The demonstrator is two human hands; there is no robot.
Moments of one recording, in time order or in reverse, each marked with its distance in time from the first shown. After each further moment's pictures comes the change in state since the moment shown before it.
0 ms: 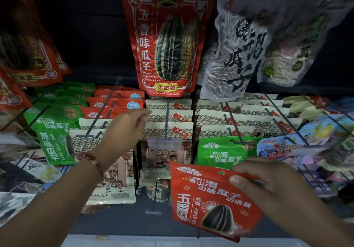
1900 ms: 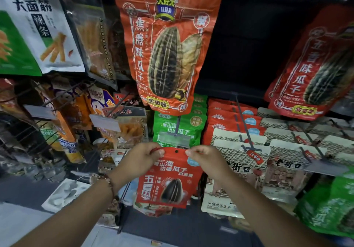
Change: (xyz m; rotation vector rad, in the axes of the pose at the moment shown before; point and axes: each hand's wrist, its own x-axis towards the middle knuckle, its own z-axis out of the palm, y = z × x) left_hand -0.111 -0.302 -0.185 -0.305 -0.258 -0.303; right_hand 0.218 -0.274 0.315 0.496 -0.096 0.080
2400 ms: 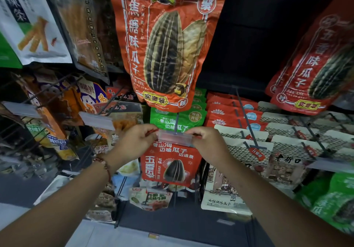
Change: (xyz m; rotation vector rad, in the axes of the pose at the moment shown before) left_hand 0.043 -0.009 -0.020 -0.073 0.017 0.098; right_hand 0.027 -0.024 -0.006 -0.190 0.108 -0.156
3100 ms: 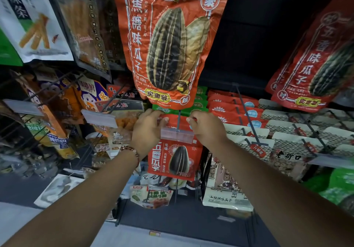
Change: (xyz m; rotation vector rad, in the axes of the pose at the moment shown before) left_hand 0.039 -0.002 0.029 0.292 0.361 0.096; right_hand 0.041 -0.002 0.006 -0.581 0.146 -0.055
